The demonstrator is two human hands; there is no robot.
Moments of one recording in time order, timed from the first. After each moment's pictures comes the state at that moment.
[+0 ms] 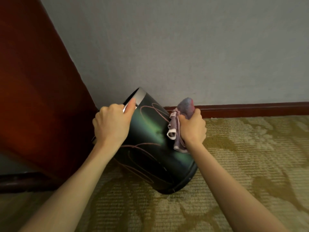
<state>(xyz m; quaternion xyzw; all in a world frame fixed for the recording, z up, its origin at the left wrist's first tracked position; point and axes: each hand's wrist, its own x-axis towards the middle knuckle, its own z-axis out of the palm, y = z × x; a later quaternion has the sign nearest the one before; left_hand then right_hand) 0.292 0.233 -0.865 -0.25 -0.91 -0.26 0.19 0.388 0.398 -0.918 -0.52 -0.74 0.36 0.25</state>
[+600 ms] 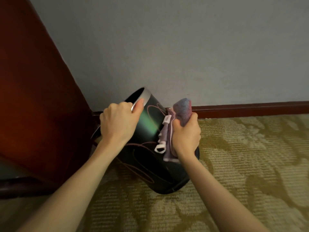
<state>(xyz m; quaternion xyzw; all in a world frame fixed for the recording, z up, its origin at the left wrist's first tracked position) 0.306 0.259 -0.855 -0.30 -0.90 -0.25 0.19 0.406 0.372 -0.911 -0.47 -0.71 0.39 0.35</state>
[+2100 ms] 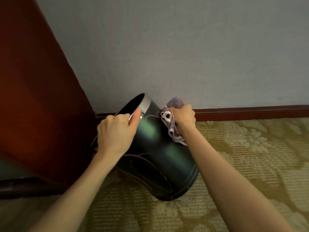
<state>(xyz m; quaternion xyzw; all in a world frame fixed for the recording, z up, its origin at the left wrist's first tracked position) 0.314 0.232 -0.860 -0.32 -0.90 -0.26 0.17 0.354 0.417 -0.887 -0.52 -0.70 0.46 0.16</state>
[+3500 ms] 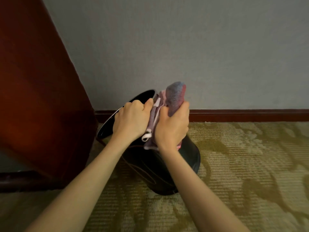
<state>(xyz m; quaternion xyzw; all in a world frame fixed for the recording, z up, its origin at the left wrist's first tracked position) 0.310 0.274 -0.853 -0.29 -0.90 -0.32 0.08 0.380 0.332 -0.865 -0.44 -0.68 0.38 0.43</state>
